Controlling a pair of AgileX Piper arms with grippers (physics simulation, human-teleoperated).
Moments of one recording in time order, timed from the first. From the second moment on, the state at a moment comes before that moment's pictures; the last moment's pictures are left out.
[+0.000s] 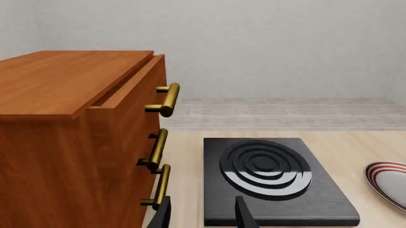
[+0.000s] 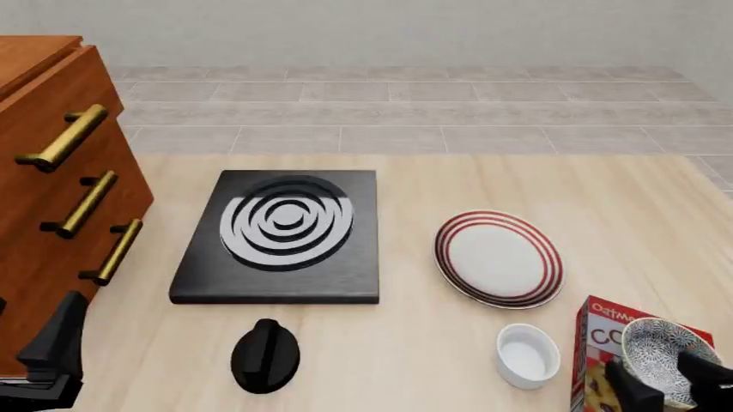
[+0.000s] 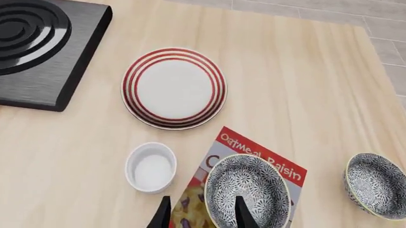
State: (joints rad) left arm 0.00 0.00 0.00 0.00 0.00; right arm 0.04 0.13 -0.10 0.53 -0.09
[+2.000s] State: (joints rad) left arm 0.00 0.00 0.00 0.00 0.00; right arm 0.00 0.45 -0.01 0.21 -0.04
